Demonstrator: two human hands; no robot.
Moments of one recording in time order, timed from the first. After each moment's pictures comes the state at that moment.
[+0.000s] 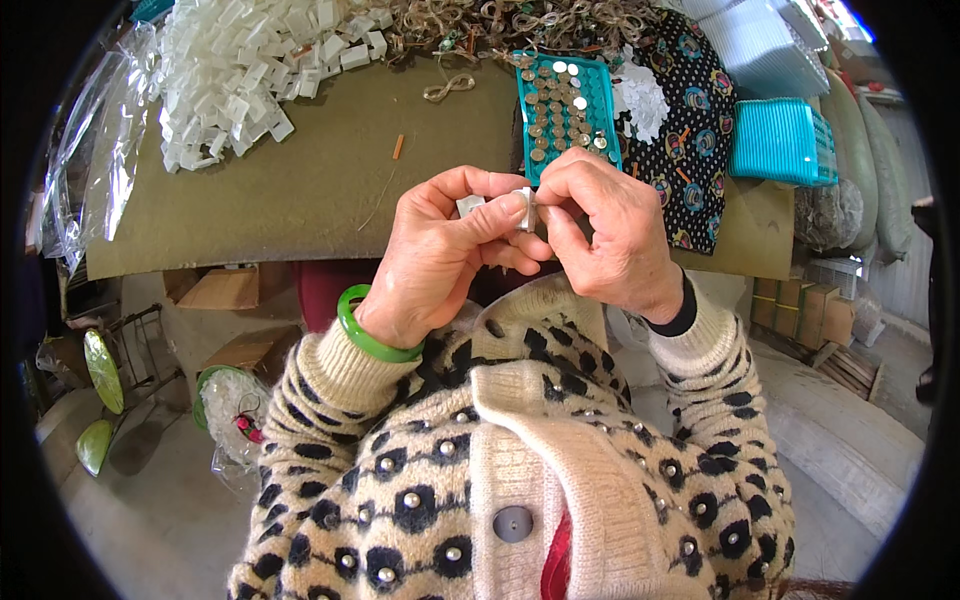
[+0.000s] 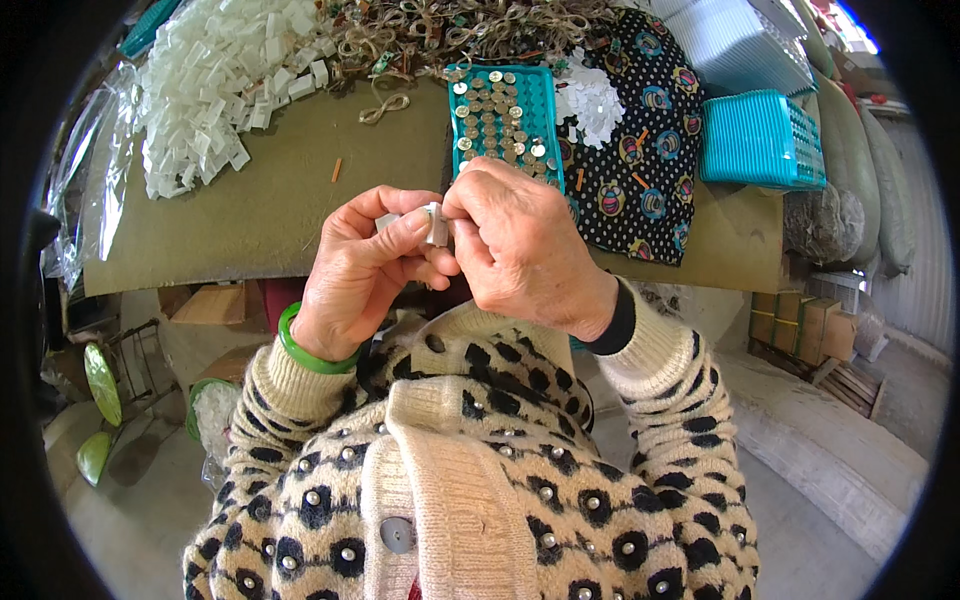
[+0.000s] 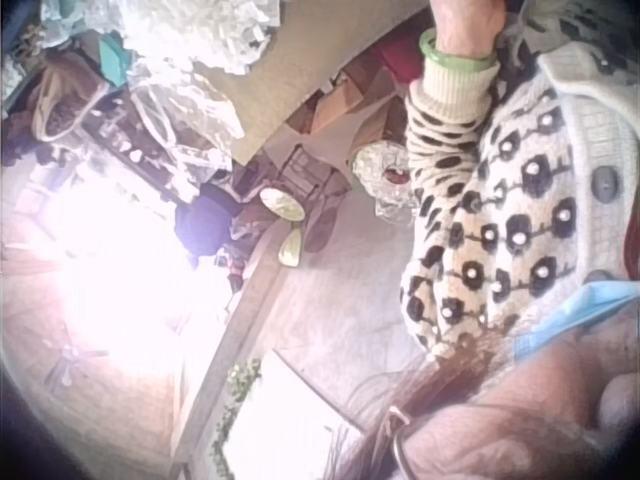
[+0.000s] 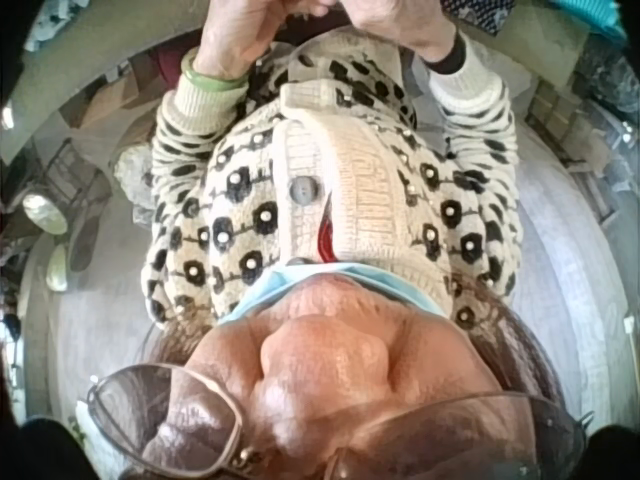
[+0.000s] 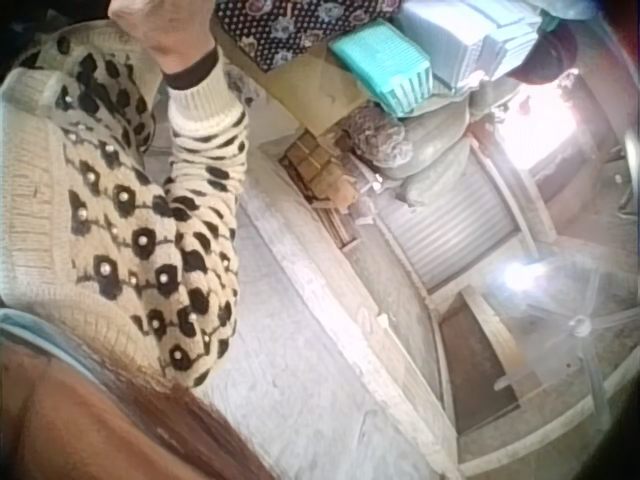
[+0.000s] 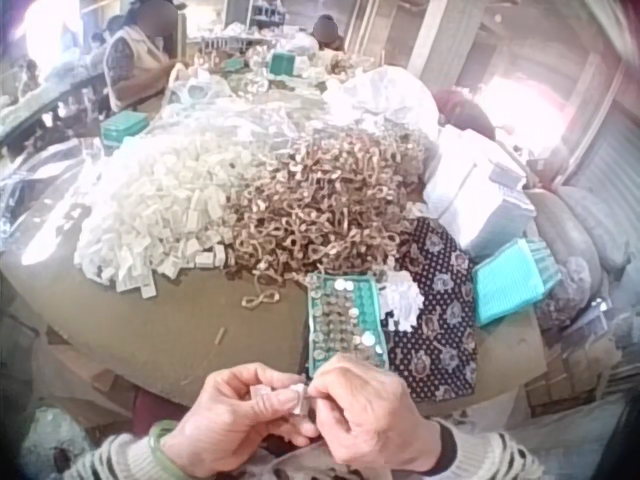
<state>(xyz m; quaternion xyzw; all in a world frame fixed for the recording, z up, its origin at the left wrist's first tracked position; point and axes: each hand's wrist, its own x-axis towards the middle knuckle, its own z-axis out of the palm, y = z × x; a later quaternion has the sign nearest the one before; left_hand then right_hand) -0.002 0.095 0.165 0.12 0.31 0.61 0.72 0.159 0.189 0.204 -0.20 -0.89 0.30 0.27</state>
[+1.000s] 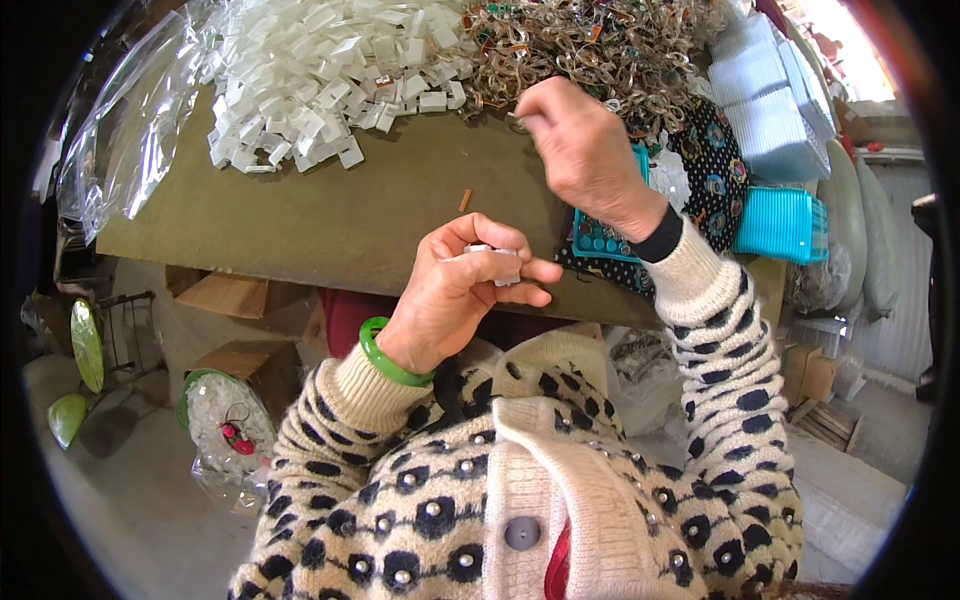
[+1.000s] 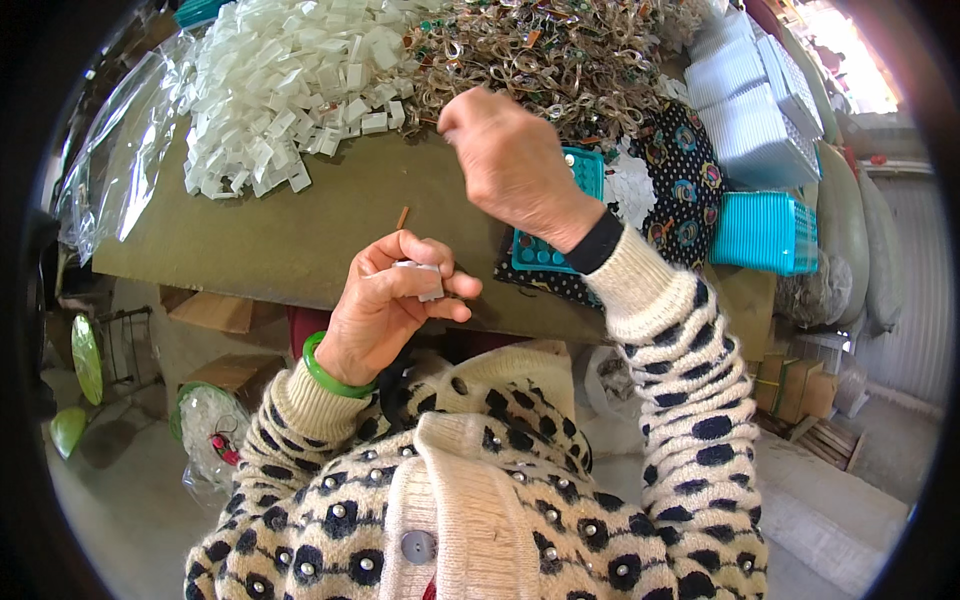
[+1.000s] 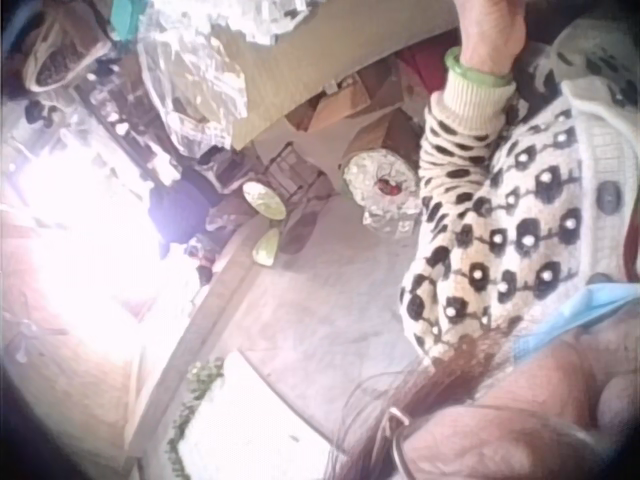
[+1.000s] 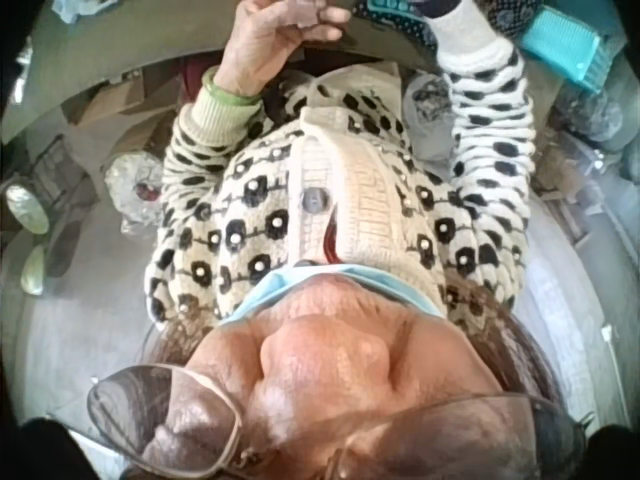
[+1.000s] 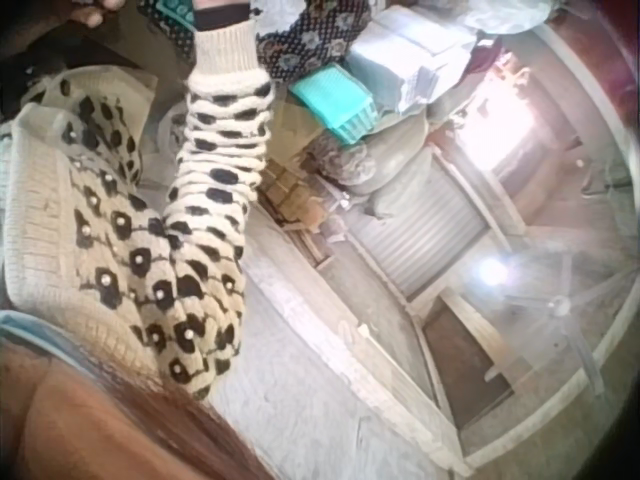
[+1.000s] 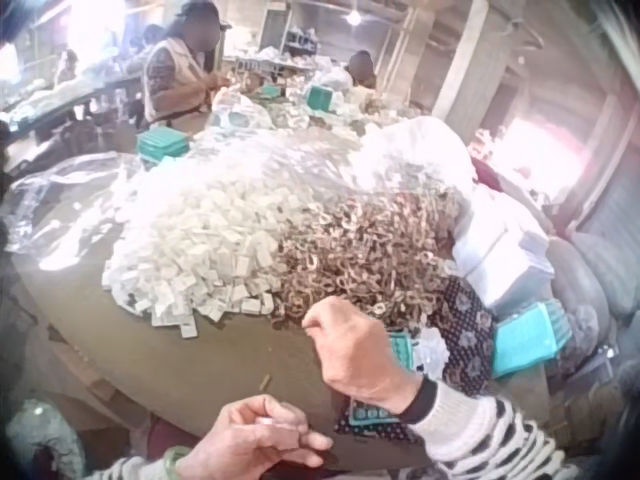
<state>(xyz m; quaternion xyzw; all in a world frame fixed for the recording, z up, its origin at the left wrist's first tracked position) -0.034 0.089 0.162 0.05 0.25 0.67 0.70 0.057 0.272 0.190 -0.11 -0.94 0.12 0.29</state>
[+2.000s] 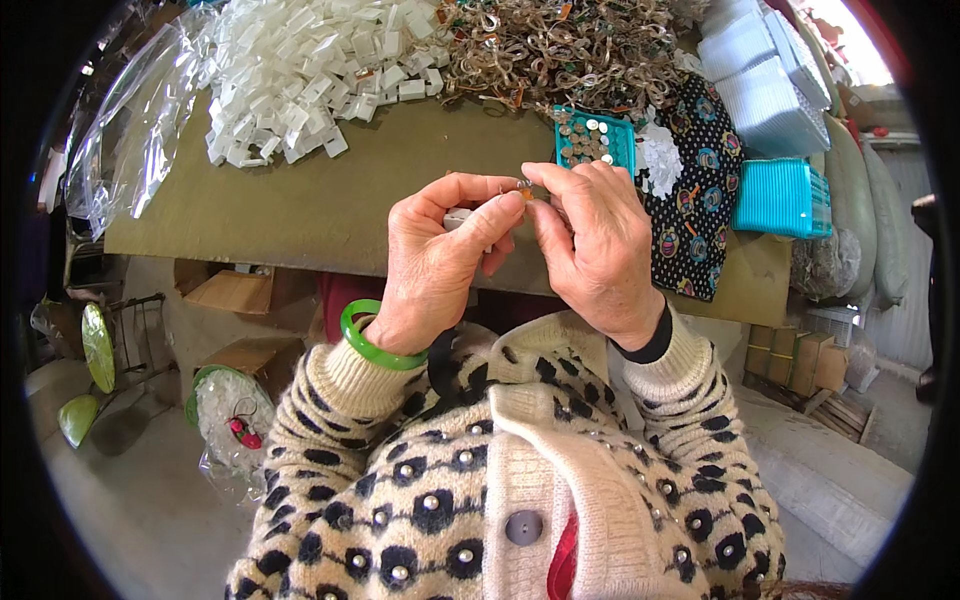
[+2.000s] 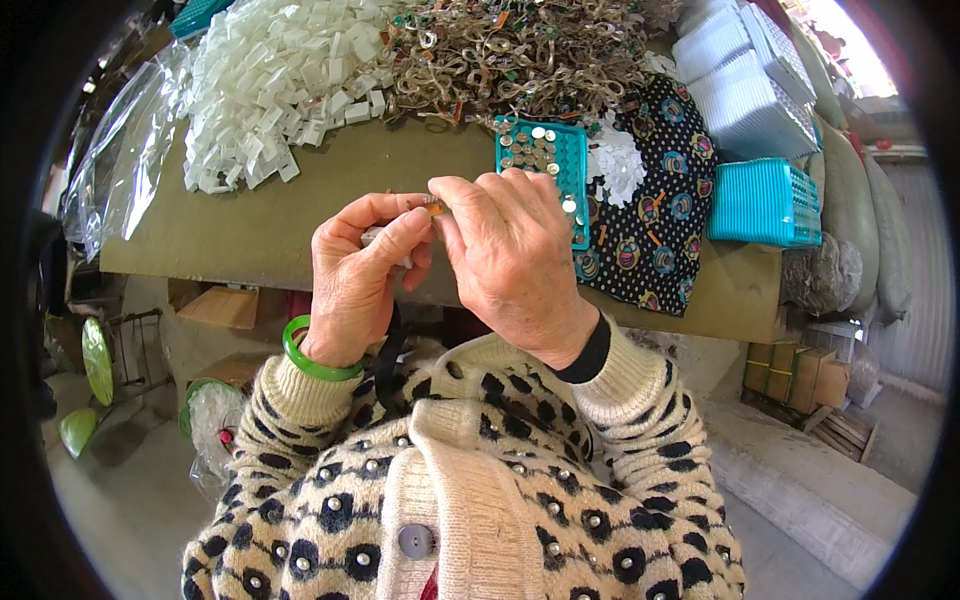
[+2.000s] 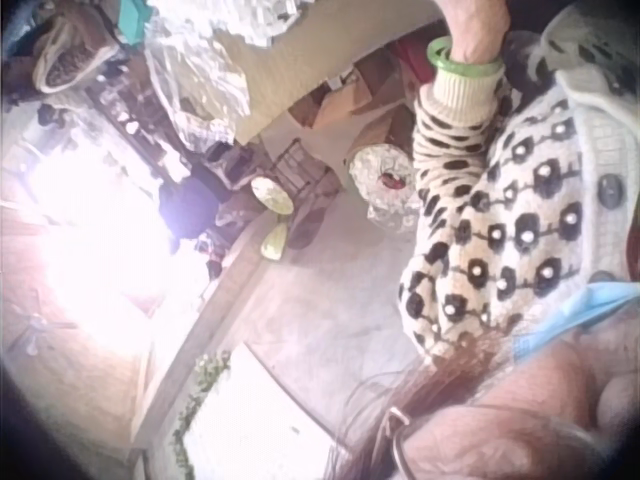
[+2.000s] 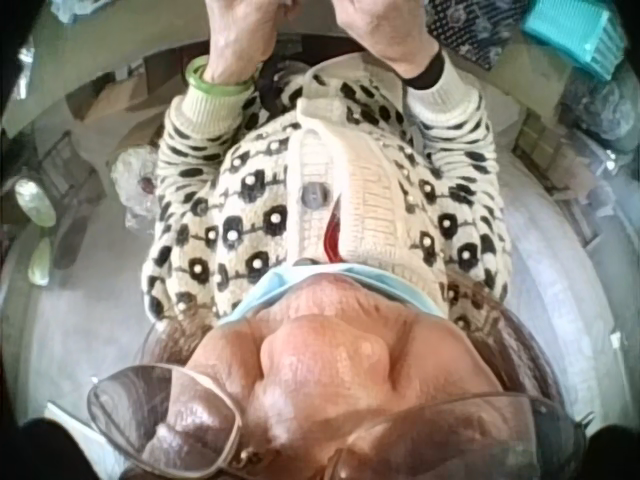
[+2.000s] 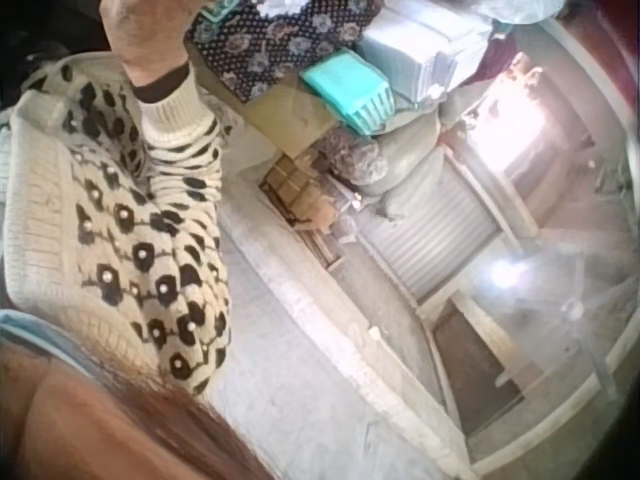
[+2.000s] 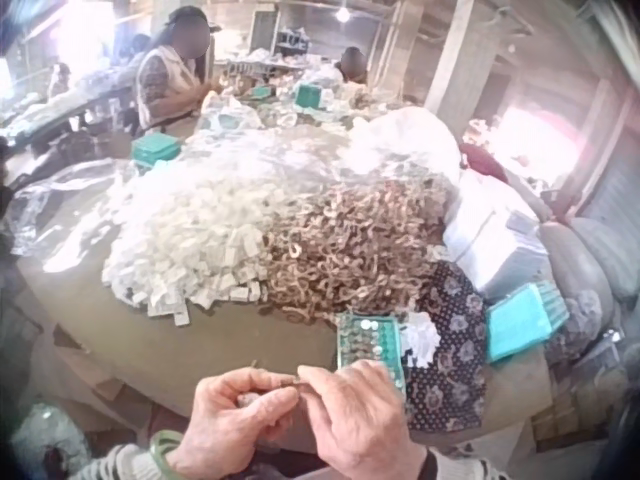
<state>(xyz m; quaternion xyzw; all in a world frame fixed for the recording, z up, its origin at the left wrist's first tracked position) -0.019 0.097 0.184 0.19 0.43 0.69 0.54 0.113 0.186 0.214 -0.19 -0.92 0.11 0.33</state>
